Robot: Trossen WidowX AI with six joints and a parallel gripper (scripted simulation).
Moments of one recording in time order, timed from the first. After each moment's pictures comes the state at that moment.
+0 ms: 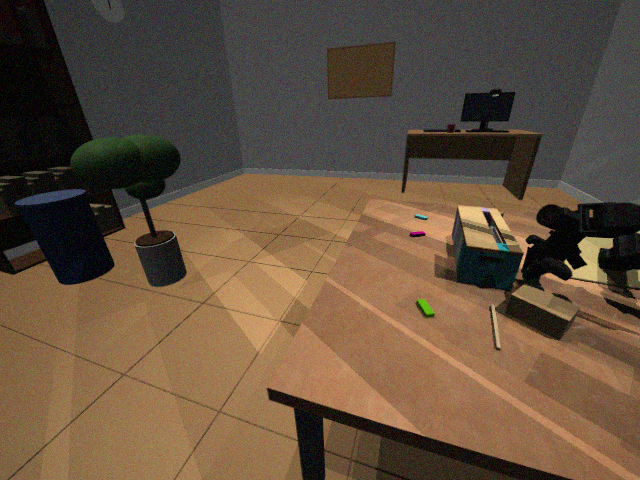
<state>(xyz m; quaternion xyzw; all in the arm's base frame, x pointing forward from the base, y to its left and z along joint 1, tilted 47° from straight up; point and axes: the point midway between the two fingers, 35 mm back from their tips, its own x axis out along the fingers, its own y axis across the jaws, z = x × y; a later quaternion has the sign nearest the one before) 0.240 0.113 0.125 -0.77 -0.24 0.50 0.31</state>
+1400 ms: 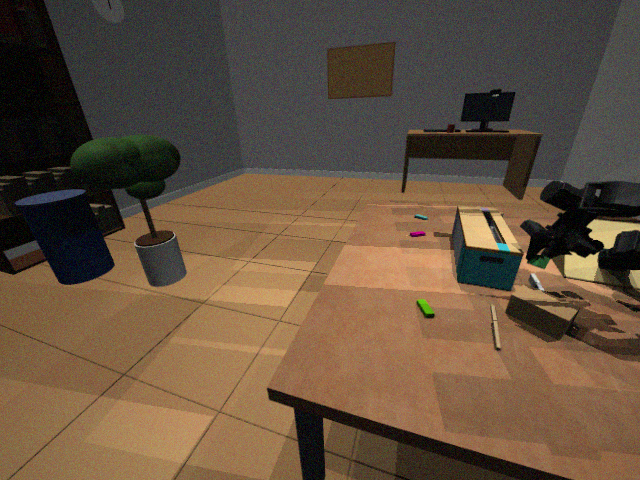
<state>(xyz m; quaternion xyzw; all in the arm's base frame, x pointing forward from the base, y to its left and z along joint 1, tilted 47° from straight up) 0.234 0.071 0.153 -0.45 0.09 0.55 0.69</state>
